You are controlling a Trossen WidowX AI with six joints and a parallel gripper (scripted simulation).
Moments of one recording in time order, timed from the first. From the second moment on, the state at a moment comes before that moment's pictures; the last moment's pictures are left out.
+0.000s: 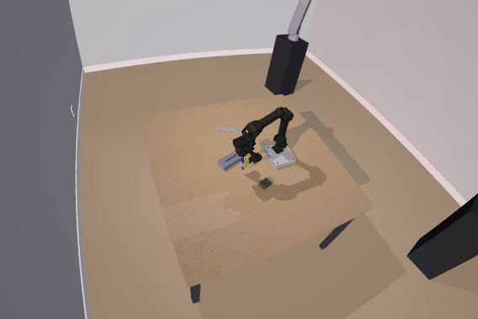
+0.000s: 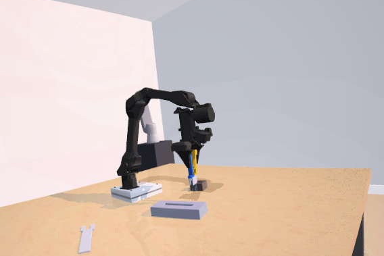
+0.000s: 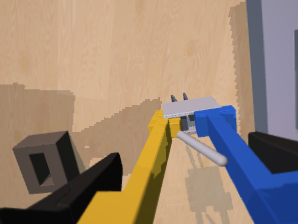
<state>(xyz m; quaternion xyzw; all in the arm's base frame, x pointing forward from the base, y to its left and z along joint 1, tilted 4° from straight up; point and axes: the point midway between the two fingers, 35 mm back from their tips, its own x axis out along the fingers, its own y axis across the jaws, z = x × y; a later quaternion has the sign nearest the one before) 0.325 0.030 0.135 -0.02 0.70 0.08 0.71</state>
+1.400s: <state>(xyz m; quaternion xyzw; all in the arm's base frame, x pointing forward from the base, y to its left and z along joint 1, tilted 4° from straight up) 0.333 -0.040 0.130 -0.03 0.70 0.08 0.71</state>
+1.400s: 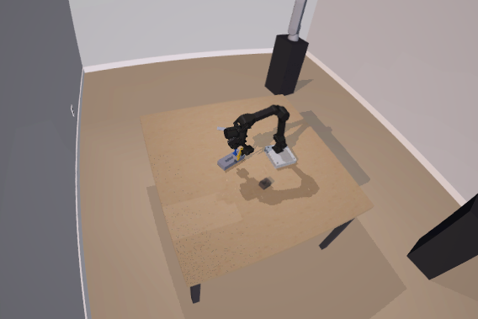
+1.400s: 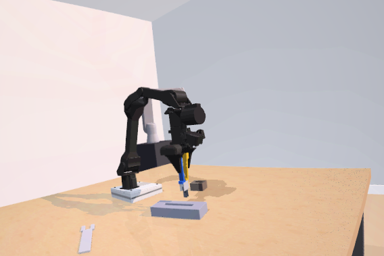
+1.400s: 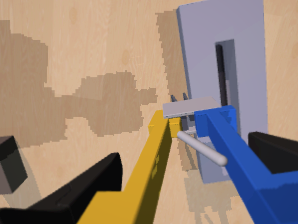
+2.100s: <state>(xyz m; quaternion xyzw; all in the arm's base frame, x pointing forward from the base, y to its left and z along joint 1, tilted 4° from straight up) 0.331 -0.076 0.127 -0.03 0.70 0.08 0.71</state>
